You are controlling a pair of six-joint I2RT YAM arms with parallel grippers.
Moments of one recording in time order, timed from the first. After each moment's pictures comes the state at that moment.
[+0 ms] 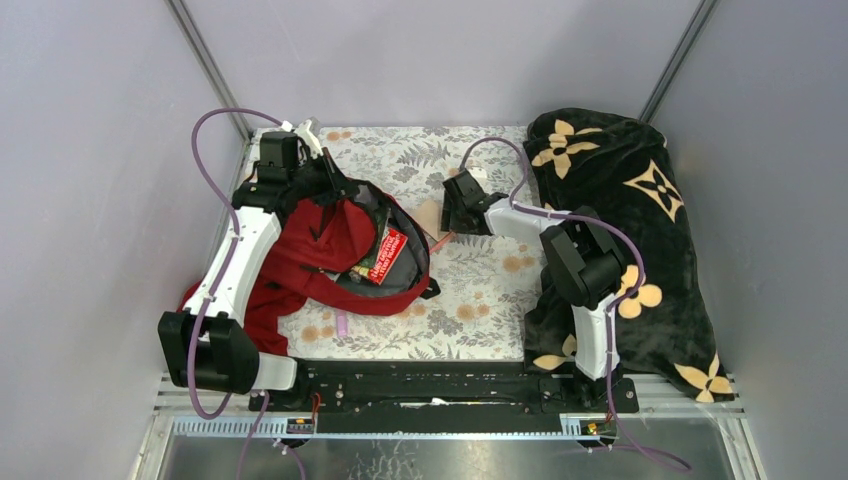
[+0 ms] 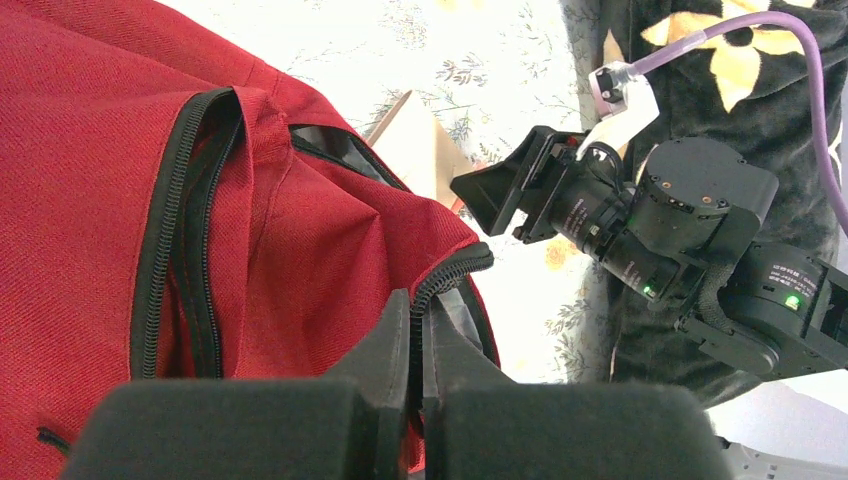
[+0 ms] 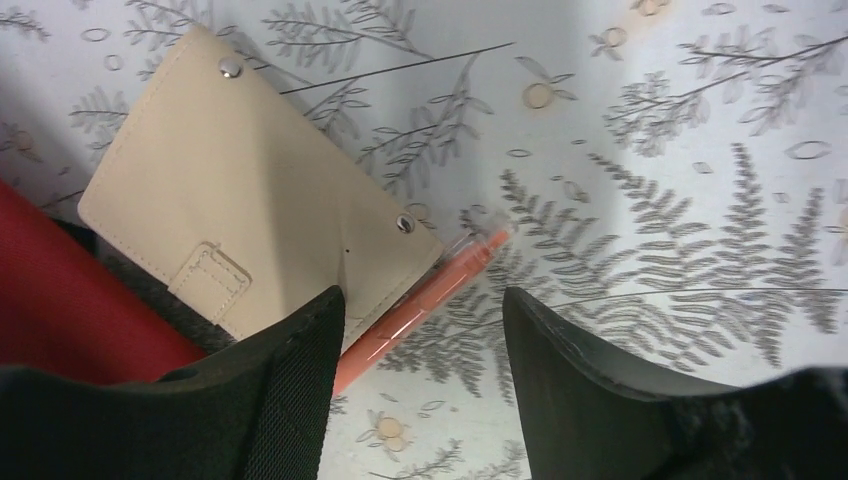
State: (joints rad) left arm -0.08 1.37 1.25 -0.51 0.45 -0.45; right arm 0.61 2.05 1.38 -0.27 0.25 0.60
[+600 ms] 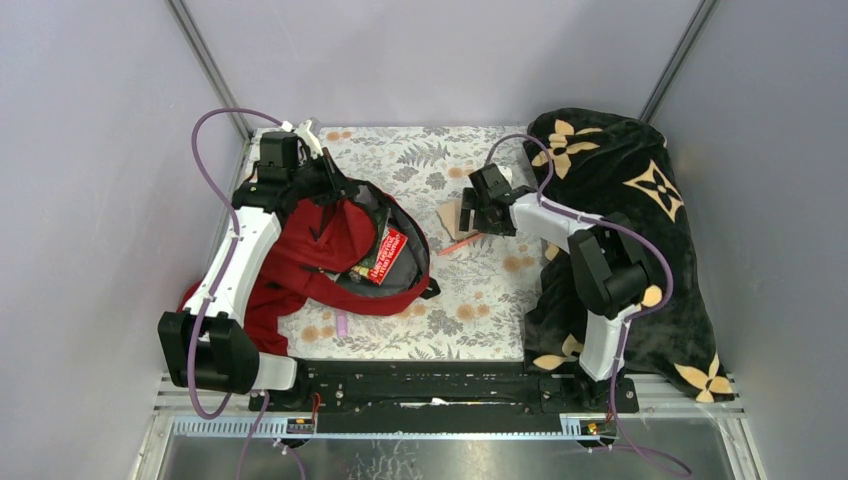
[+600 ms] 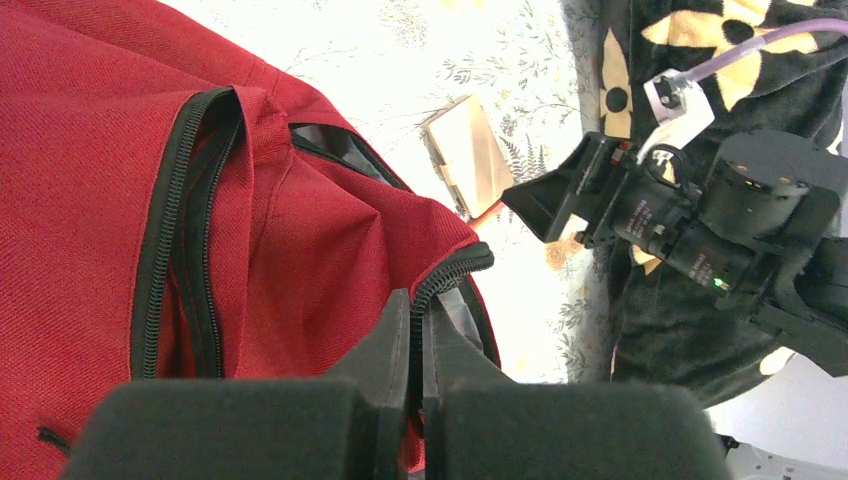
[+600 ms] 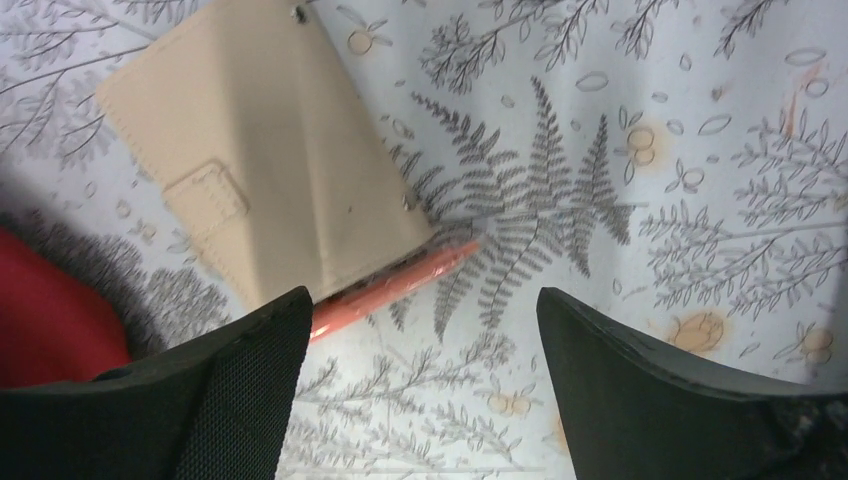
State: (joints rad) left arm -0.08 1.37 1.25 -0.51 0.45 -0.45; right arm 0.51 1.93 1.31 -0.43 0.22 0.53
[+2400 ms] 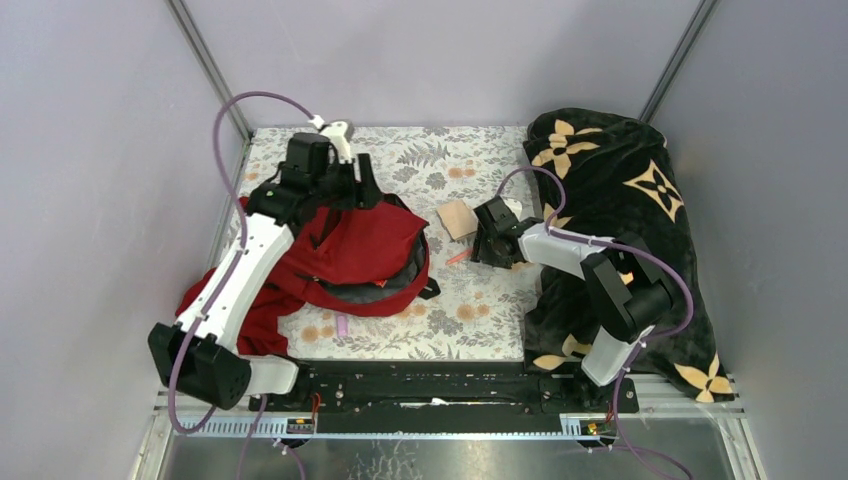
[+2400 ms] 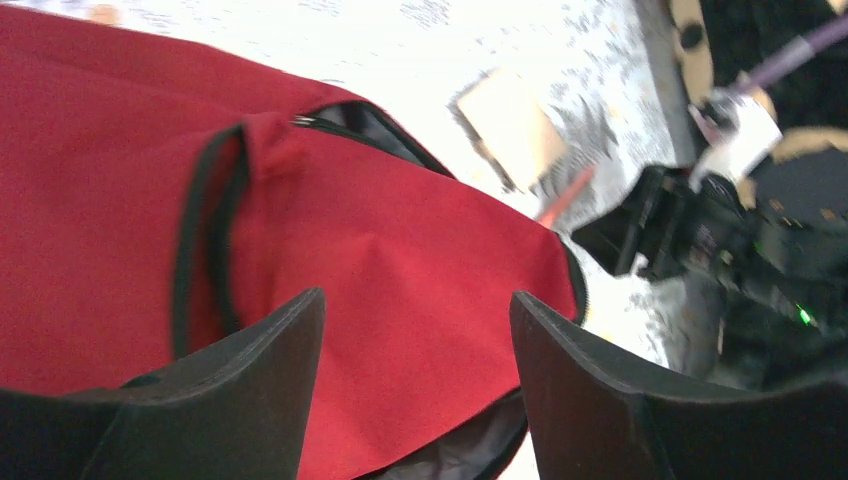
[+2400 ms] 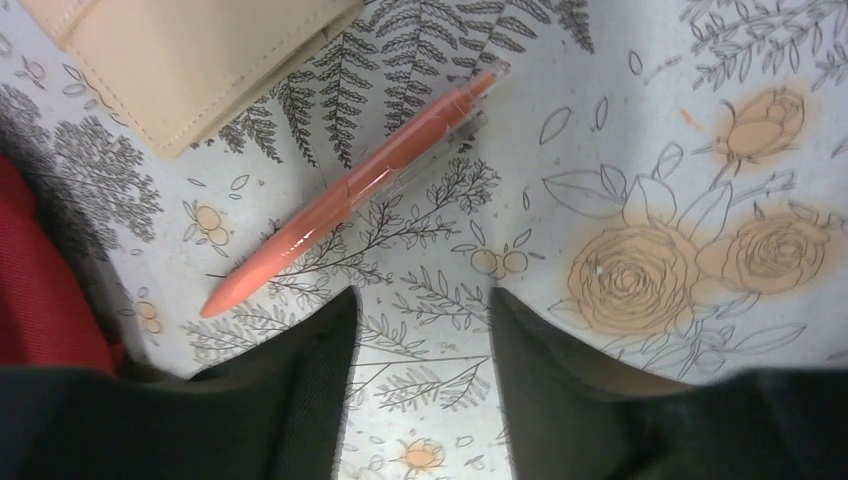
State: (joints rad) left arm -0.32 1.34 1.34 -0.64 0.21 -0.26; right arm 0.57 1.74 0.99 -0.34 0.18 0.72
